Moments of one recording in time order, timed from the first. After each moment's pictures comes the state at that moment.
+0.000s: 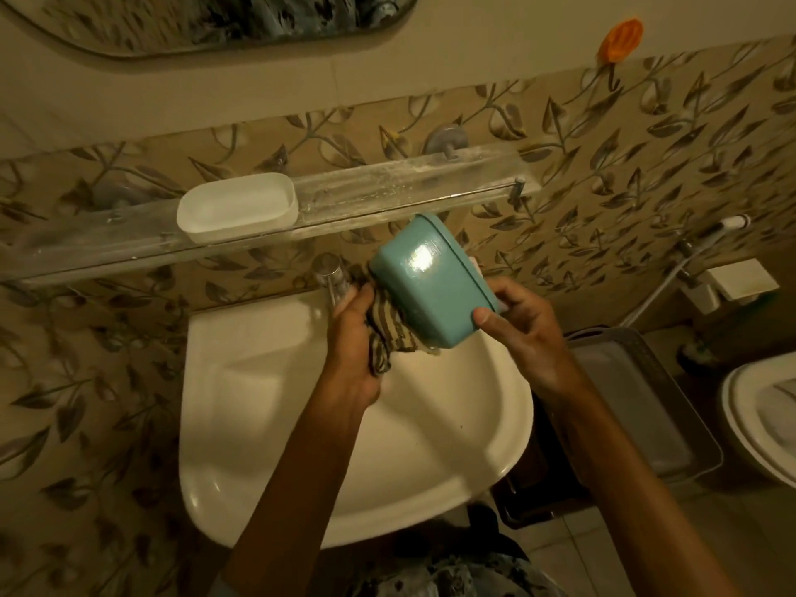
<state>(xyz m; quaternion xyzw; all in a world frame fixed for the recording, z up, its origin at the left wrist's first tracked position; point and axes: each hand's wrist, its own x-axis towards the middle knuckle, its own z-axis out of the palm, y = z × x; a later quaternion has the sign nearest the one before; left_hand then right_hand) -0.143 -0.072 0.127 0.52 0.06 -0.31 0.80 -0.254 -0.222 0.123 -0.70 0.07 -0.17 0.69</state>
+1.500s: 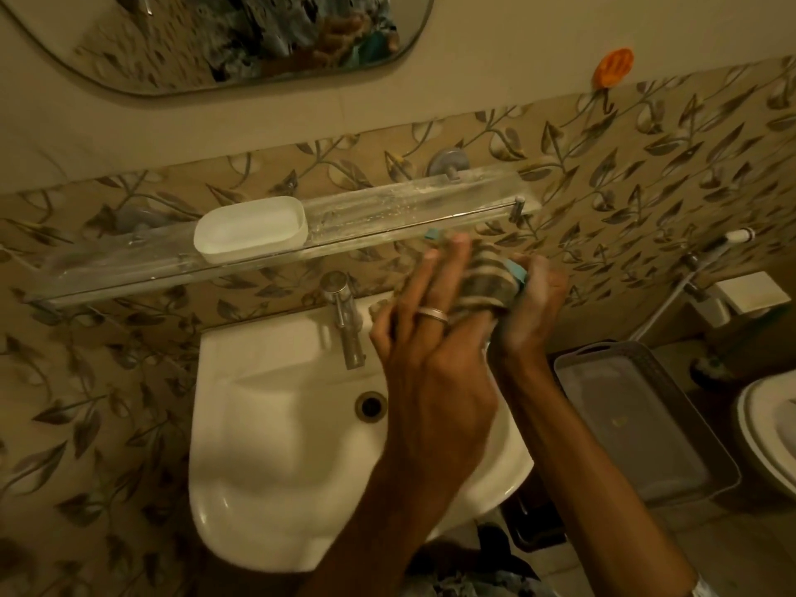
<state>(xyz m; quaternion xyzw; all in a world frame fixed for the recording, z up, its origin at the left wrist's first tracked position) -0.227 -0.081 0.189 0.82 -0.36 0.17 0.41 -0.216 -0.188 0.165 -0.57 0.27 -0.45 0.63</state>
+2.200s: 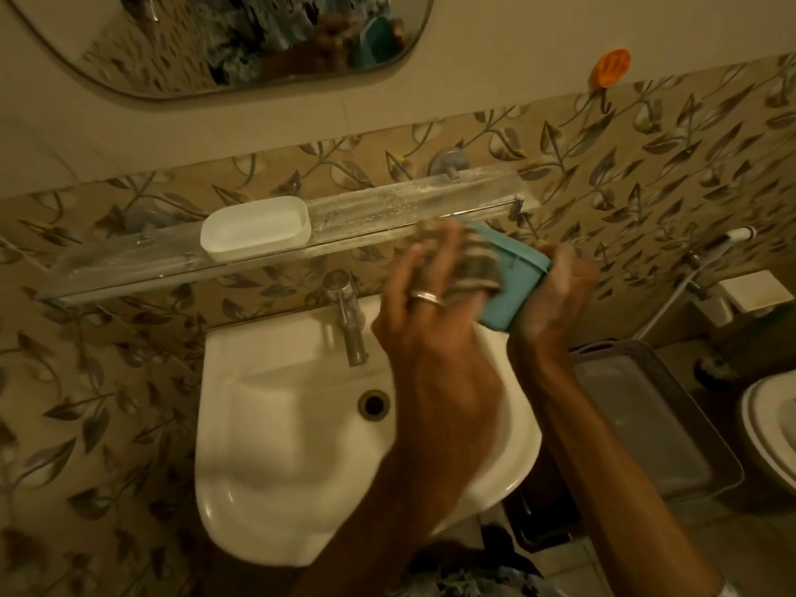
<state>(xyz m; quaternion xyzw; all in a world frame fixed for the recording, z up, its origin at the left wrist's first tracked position) -0.235 -0.085 0.200 0.79 -0.32 0.15 0.50 -0.220 -0.195 0.183 -0.54 0.26 -0.50 0.62</state>
